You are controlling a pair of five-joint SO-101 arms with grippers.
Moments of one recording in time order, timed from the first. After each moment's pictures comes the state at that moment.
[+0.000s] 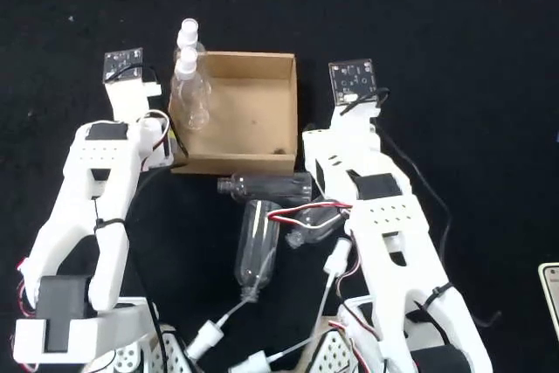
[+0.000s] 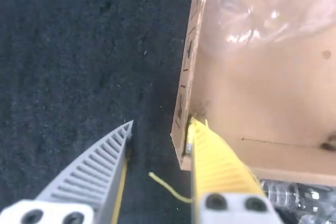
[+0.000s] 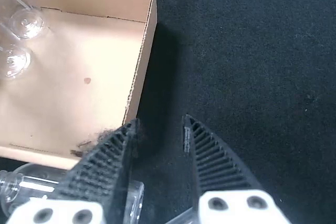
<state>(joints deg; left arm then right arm) -6.5 -12.6 35.6 47.7 4.1 -8.7 -33.8 58.0 27.8 0.5</state>
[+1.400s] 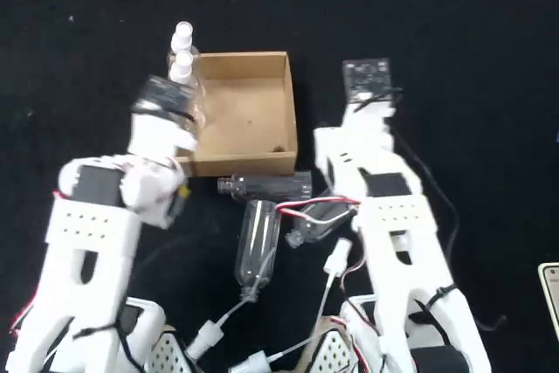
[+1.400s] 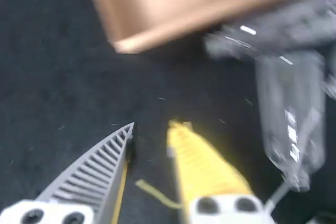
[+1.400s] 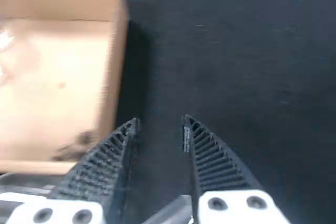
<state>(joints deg) 4.7 -44.8 38.5 80.5 -14.9 -2.1 -33.8 56.2 29.1 0.6</state>
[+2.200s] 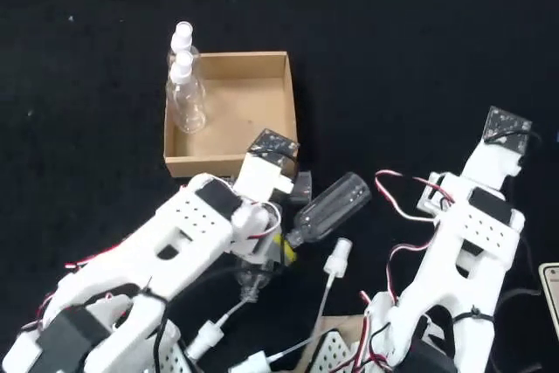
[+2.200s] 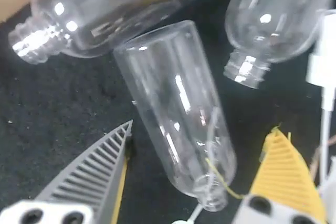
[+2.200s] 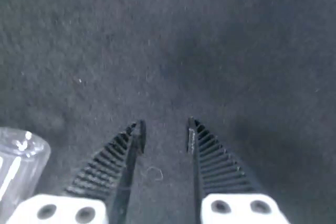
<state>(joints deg) 33.0 -23.3 46.5 62.2 7.0 33.3 -33.8 56.6 51.8 6.4</state>
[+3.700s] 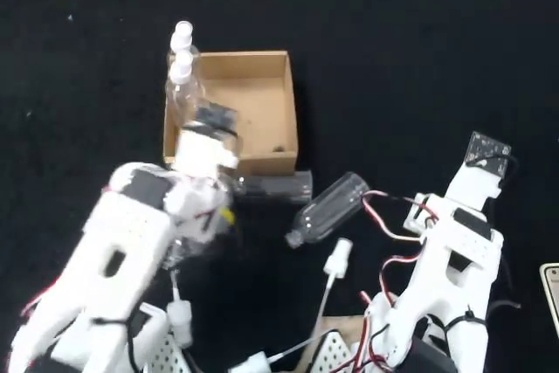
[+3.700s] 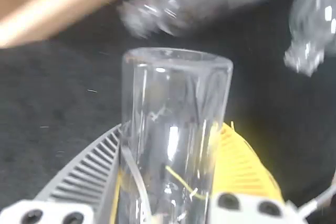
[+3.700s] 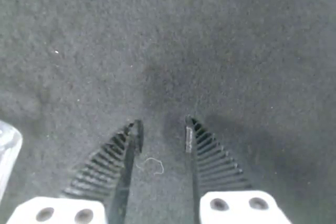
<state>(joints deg) 16.3 -39.3 45.4 74.1 -3.9 33.3 -33.8 68.7 41.4 6.3</state>
